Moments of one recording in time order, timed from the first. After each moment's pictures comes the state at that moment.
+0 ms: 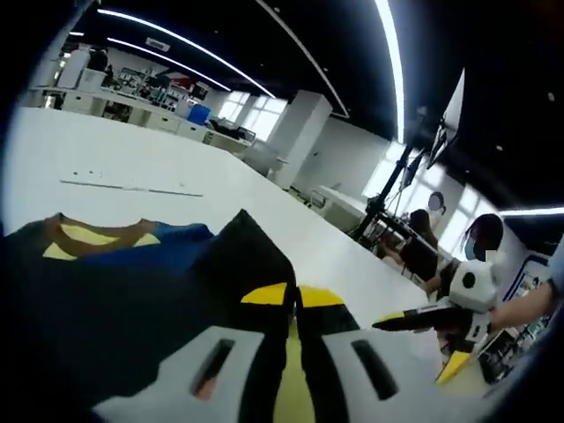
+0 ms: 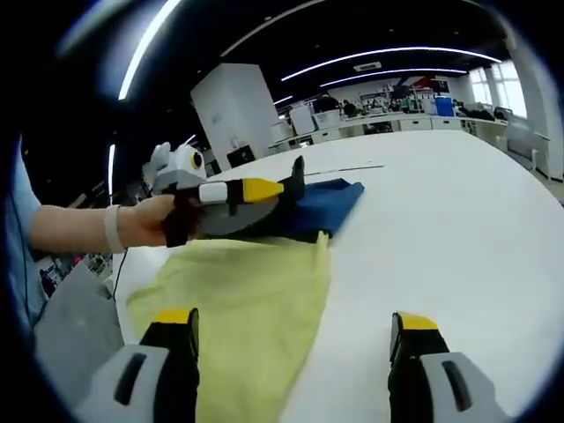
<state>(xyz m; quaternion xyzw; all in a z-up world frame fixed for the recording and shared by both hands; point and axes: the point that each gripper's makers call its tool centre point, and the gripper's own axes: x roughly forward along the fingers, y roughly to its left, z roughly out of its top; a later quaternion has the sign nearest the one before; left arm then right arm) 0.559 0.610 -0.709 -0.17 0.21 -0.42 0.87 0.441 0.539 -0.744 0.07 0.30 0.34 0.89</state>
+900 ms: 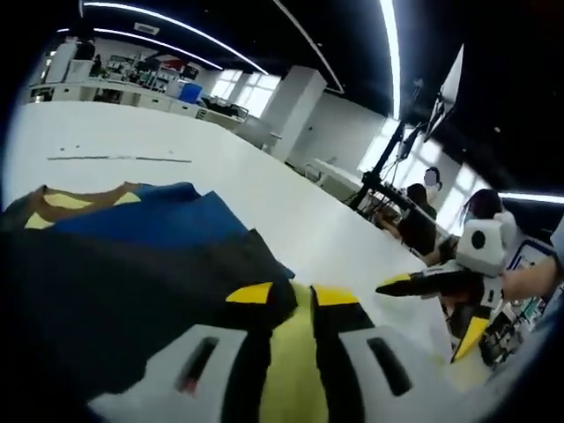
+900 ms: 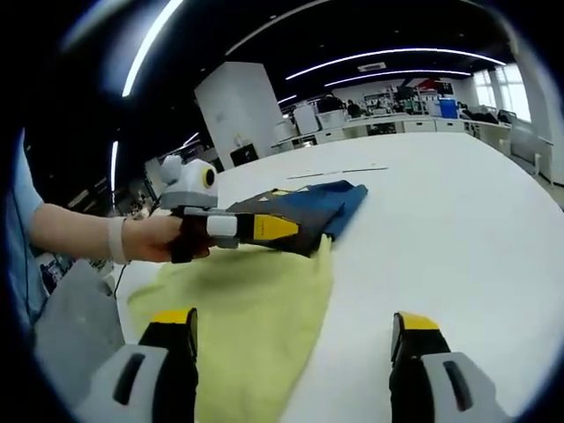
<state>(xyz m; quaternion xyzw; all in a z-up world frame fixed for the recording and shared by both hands) 0.543 0.602 -0.738 -0.12 0.24 -0.44 0.86 0.443 0.541 -0.740 0.06 0.30 0.34 0.89</state>
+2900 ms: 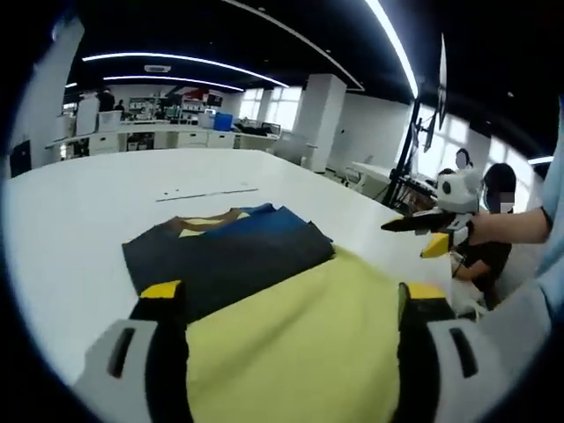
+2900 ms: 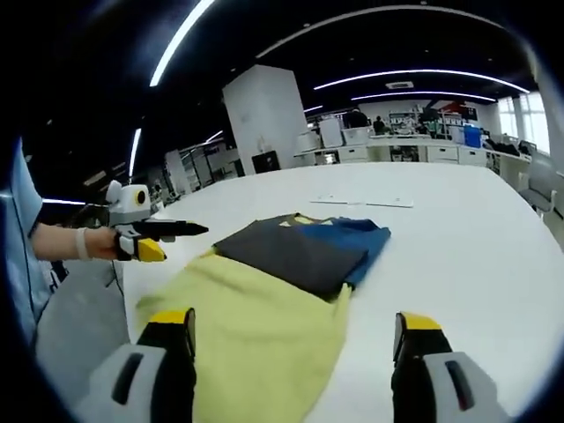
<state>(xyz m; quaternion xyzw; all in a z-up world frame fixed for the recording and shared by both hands) 0.457 0.780 -0.678 -0.05 0.21 -0.33 0.92 0.461 0.563 -0.692 0.02 0.25 0.39 0.89</state>
